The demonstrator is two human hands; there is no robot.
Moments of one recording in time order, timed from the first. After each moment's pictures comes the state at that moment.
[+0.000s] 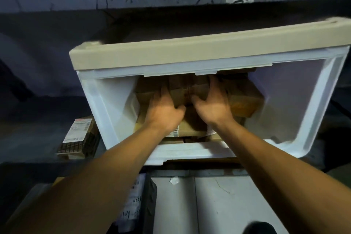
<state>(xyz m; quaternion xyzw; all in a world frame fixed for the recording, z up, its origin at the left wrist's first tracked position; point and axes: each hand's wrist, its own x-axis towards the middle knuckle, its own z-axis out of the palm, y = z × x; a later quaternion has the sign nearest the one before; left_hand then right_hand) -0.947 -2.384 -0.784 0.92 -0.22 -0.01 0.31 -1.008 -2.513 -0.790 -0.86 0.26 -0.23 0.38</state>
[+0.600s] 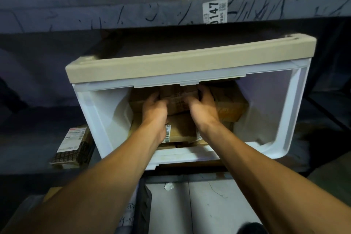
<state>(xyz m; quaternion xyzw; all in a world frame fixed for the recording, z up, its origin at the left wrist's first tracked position) -0.964 -2.408 -0.769 0.62 0.03 -0.14 0.77 -1.022 -2.494 -0.771 -0.69 0.29 -0.26 0.61</state>
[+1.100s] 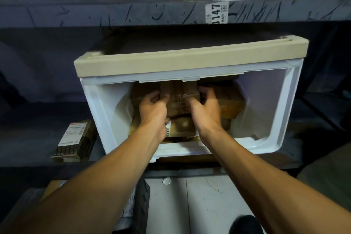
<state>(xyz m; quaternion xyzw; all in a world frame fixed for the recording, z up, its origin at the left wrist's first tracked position) -0.976 -2.397 -0.769 0.60 0.05 -0.11 0.79 -1.046 -2.480 -0.770 -0.69 0.28 -0.33 0.58</state>
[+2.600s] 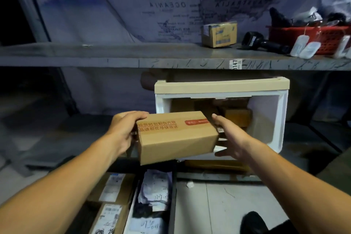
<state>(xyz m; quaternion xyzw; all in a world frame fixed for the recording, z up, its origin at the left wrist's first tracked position) -1.040 -2.141 -0.670 0.68 -0.02 -0.11 0.73 -1.160 -2.389 -0.696 -0.65 0.30 -0.04 0.70</state>
